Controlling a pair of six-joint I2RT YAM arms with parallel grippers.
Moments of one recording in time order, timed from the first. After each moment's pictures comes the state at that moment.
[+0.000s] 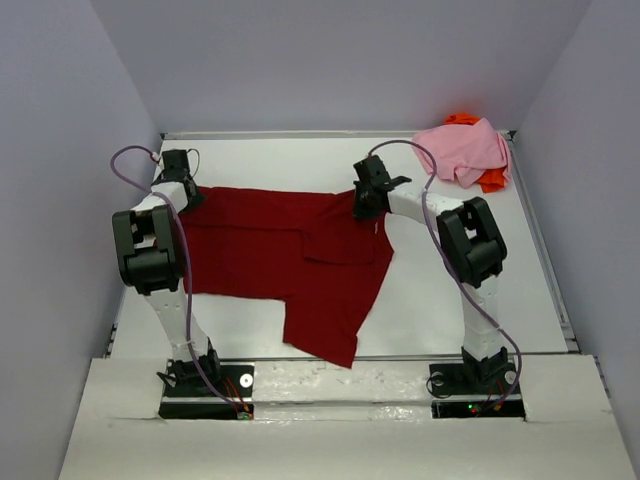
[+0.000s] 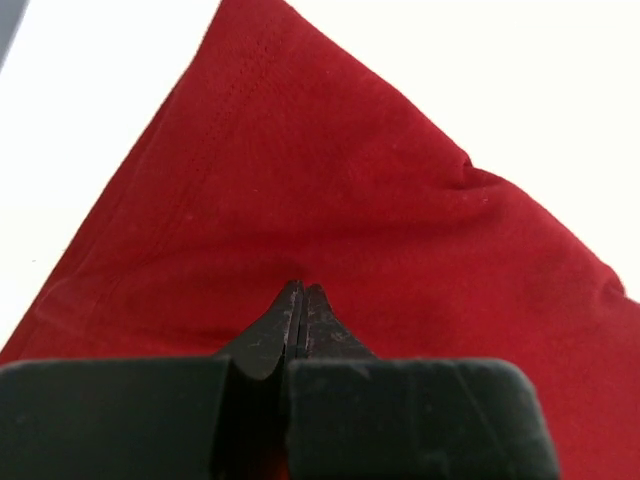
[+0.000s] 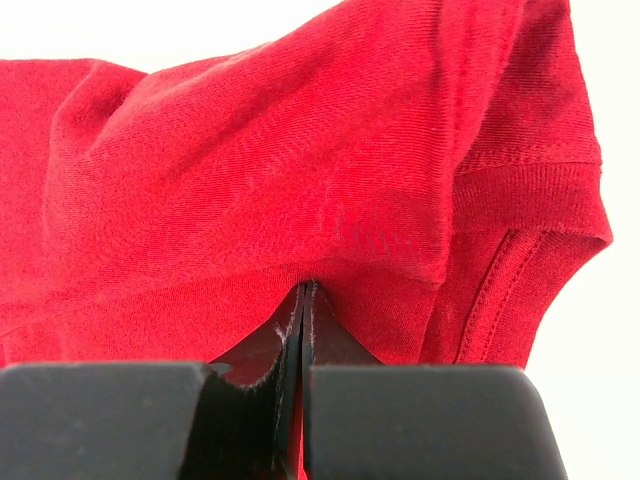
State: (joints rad) left arm 0.16 1.95 1.35 -0.26 -0.18 -0.33; right arm 0.49 2.14 1.57 -0.38 0.12 0.53
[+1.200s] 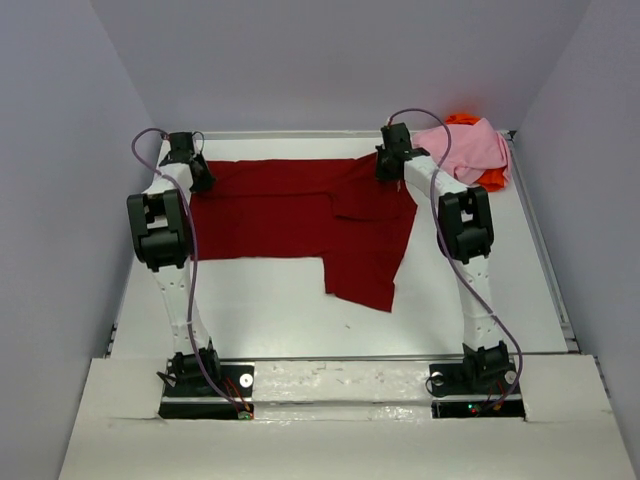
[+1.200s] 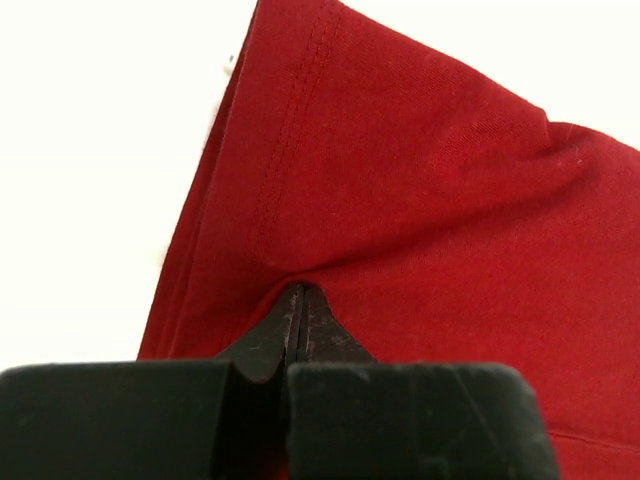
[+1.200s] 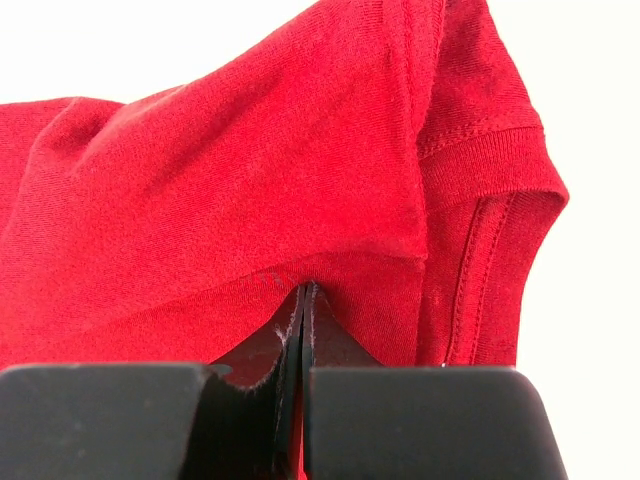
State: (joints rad) left arm 0.15 2.24 1.70 -0.32 0.04 -0.29; right arm 0.28 2.43 2.03 -0.42 0.13 0.31
